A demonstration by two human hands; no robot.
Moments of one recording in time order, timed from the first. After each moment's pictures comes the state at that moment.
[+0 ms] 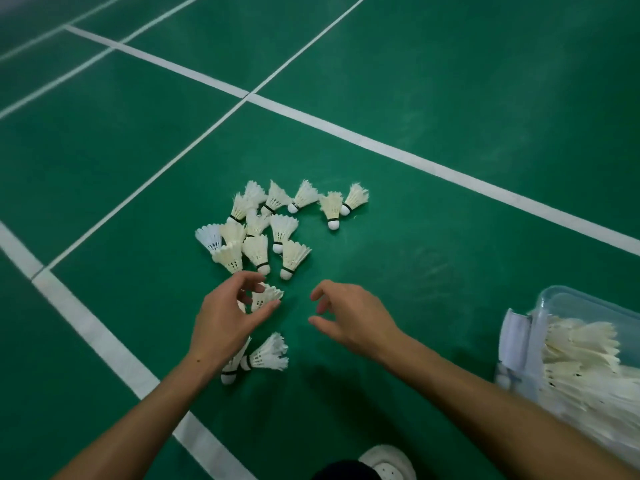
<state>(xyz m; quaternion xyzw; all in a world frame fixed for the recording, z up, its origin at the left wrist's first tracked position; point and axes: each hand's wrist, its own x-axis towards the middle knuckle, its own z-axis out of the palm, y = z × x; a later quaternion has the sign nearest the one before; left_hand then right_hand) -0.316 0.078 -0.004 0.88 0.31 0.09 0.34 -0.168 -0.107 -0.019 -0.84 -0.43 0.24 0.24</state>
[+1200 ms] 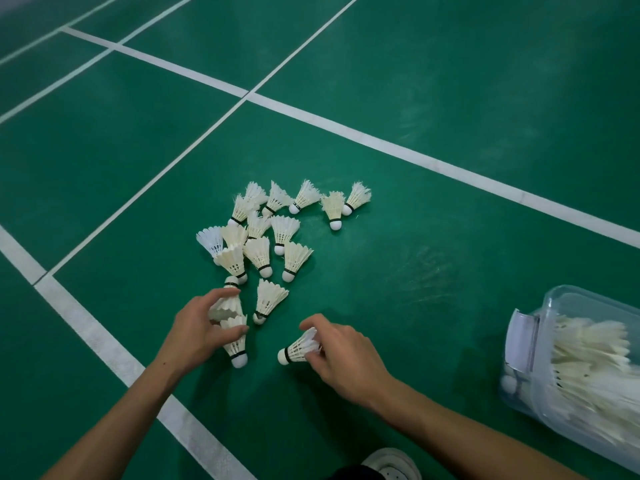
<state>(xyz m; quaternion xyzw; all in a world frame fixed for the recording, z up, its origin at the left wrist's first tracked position) -0.350 0.137 -0.029 0.88 0.34 -0.06 0.33 -0.221 -0.116 -0.040 -0.83 -0.41 0.26 0.26</state>
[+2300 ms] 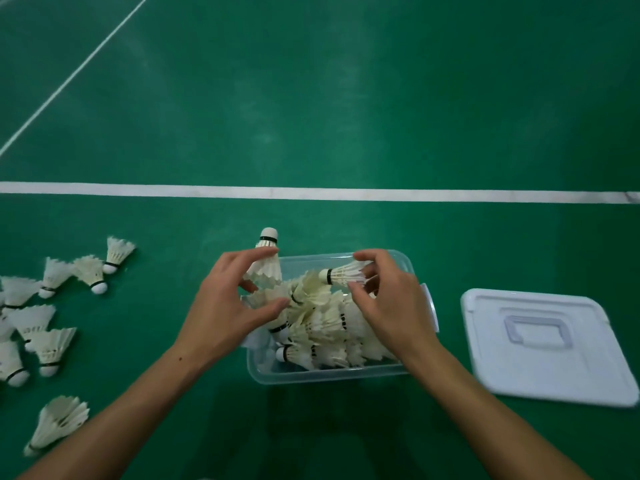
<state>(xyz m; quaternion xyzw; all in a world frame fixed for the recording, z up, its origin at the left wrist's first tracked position) -0.120 -0.233 0.038 0.92 -0.05 0.02 0.39 -0.106 -0.496 0.031 -0.93 -0.03 -0.02 0.36</state>
